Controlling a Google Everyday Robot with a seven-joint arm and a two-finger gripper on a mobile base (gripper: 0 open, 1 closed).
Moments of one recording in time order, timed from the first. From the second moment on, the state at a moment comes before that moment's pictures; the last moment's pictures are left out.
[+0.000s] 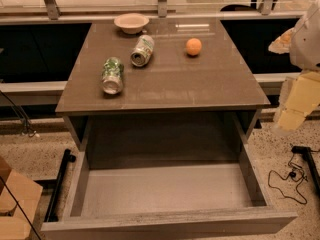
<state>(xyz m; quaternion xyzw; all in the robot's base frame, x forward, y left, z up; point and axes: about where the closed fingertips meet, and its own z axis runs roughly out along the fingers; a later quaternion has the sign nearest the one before) 0.438 -0.216 0.978 -0.60 0.78 -0.04 0.16</state>
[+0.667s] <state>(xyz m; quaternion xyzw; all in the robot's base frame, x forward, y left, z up) 0.442 -0.219 0.975 -0.57 0.80 -0.05 0.17</state>
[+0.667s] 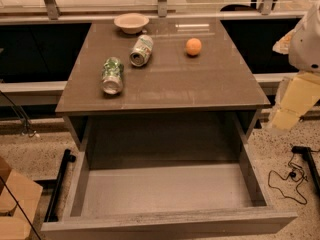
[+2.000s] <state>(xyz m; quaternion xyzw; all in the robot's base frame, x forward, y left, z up) 0.570 -0.096 0.936 -0.59 0.76 0.06 0.27</state>
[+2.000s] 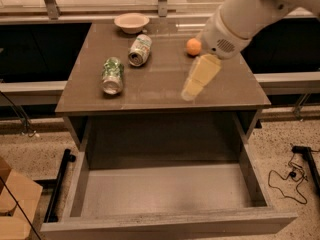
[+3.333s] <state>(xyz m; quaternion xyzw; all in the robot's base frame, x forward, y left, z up) 0.630 -0.023 0.902 -0.59 0.73 0.11 0.33</state>
